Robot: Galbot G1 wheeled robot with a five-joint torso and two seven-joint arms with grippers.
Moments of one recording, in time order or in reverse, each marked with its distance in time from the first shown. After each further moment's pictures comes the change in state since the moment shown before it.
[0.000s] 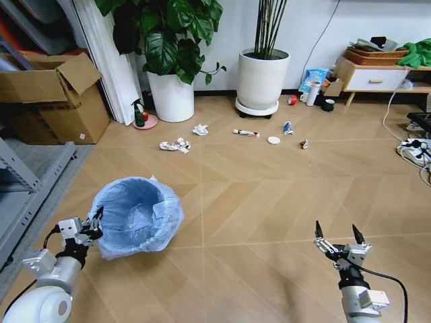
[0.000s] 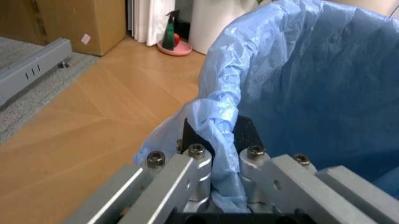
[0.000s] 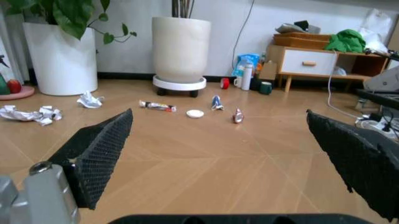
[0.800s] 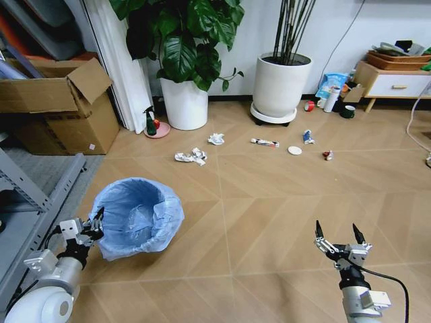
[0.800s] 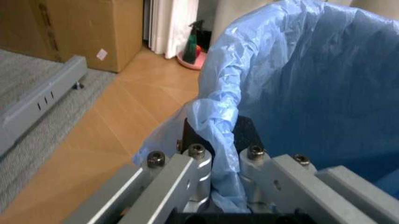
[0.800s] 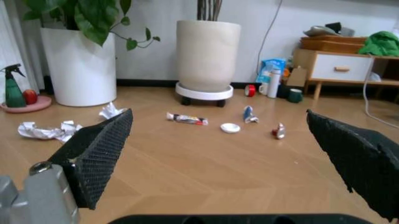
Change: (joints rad) left arm 0.001 -0.007 0.003 0.001 0.005 0.001 -0.002; right arm -0.001 -0.001 -0.001 0.004 0.007 0.005 -0.012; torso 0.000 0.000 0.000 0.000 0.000
